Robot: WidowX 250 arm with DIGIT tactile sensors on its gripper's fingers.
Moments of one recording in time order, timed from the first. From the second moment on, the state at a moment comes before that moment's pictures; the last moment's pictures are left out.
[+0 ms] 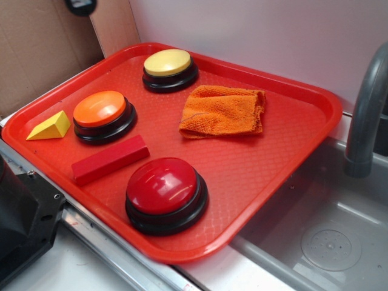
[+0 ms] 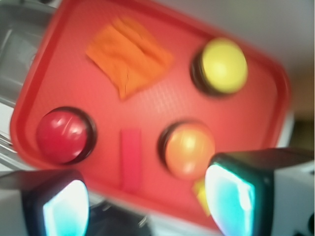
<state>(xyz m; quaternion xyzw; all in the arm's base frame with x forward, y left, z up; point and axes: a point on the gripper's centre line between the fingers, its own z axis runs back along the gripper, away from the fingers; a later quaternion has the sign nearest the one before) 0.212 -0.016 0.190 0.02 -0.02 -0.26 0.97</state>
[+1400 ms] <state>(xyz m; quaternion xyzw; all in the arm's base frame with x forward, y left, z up) 0.310 -0.058 0.029 0.03 0.10 -0.56 0.82</state>
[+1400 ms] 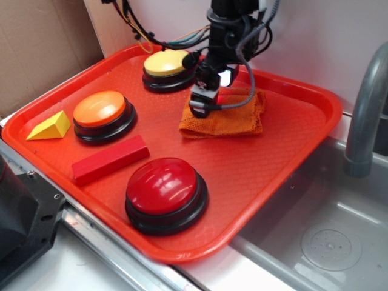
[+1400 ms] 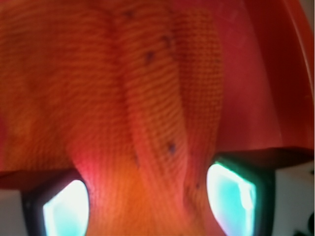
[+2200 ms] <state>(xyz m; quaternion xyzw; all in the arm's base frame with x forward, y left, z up) 0.291 -0.031 0.050 0.07 0.11 -0.43 0.89</state>
